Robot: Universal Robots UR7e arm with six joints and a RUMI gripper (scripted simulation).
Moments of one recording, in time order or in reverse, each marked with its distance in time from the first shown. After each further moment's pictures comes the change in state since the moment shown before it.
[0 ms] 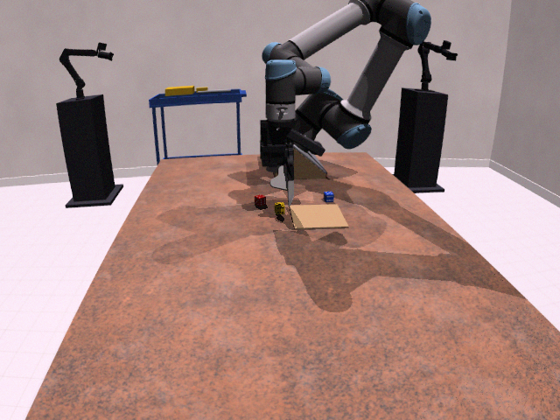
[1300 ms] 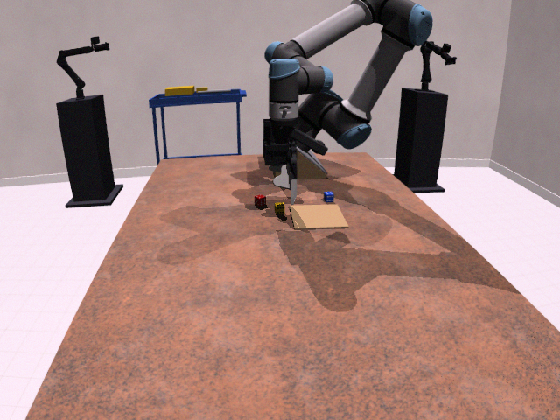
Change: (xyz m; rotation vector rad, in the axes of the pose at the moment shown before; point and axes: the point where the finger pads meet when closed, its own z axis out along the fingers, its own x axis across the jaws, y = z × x) arm -0.001 -0.007 -0.002 -0.005 0.003 -0.003
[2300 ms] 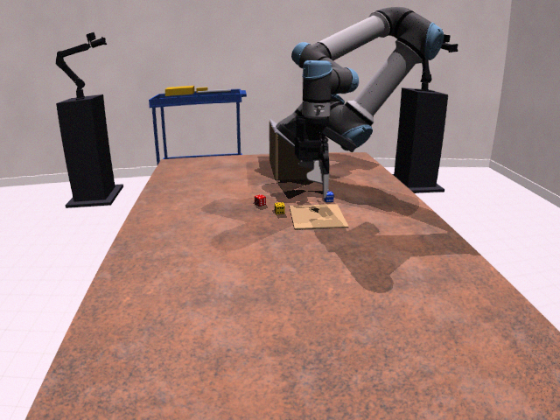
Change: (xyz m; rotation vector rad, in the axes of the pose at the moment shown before) arm -0.039 -0.093 0.003 -0.002 0.001 -0.003
